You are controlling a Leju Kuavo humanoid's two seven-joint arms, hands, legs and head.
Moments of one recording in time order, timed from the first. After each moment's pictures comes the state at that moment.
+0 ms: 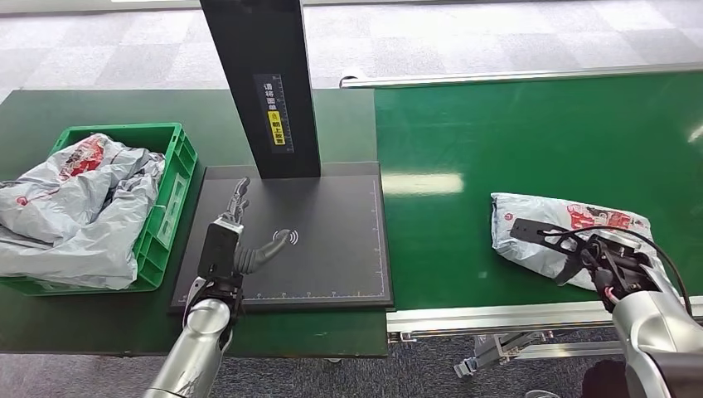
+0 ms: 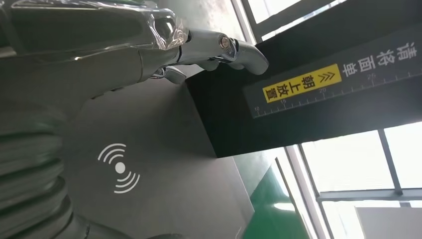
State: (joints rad) left arm -0.35 -0.19 -0.15 -1.08 -0.27 0.12 -0.44; right arm -0.87 -0.38 0.32 -0.31 1.00 0.38 0.26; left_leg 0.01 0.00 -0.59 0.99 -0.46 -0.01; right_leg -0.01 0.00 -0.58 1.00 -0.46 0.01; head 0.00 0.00
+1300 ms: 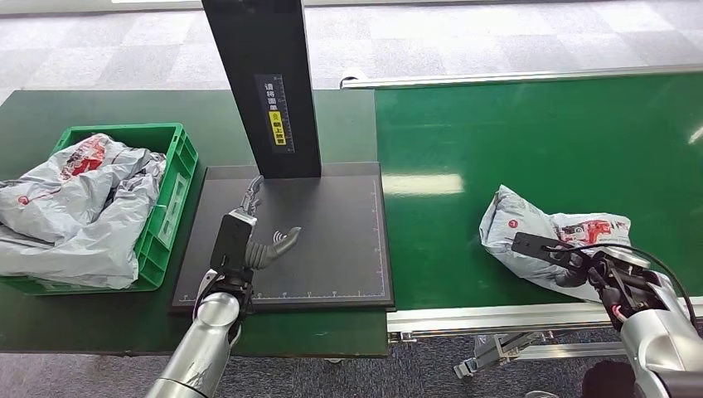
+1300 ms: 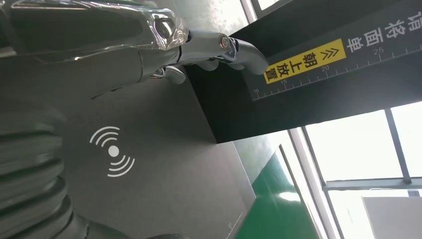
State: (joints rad) left arm -0.39 -0.21 -0.16 -1.03 -0.27 0.11 -0.41; right arm -0.80 -0.41 0.32 -0.34 0.99 0.35 0.10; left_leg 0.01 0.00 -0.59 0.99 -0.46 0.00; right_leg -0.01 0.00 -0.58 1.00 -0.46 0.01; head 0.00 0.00
